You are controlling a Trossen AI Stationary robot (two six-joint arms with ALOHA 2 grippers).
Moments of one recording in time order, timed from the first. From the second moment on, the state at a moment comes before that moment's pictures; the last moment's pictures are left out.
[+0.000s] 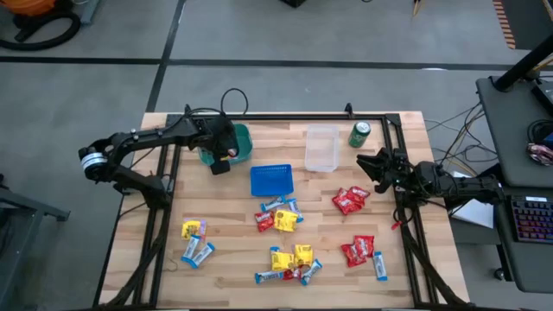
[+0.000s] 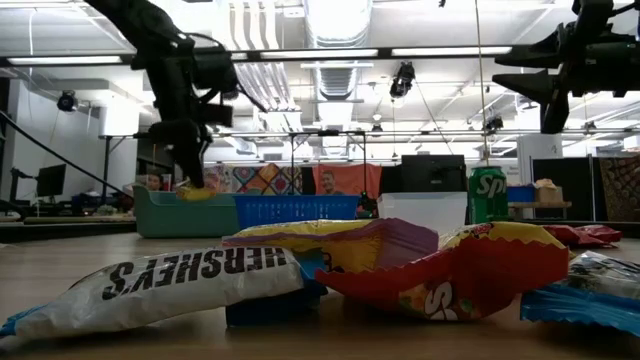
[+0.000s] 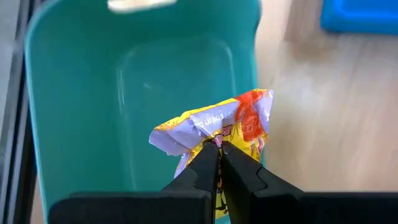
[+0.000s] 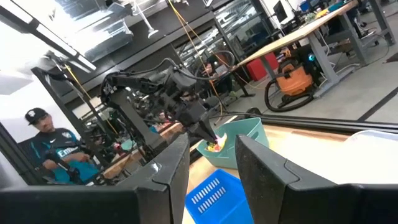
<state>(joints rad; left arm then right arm) 0.56 1.38 0.90 -0.72 -0.06 0.39 -0.02 0.02 0.04 0.17 0.34 0.49</state>
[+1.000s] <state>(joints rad) 0.45 1.26 0.97 -0.97 -0.11 -0.14 -0.02 0.02 0.04 0.15 0.34 0.49</state>
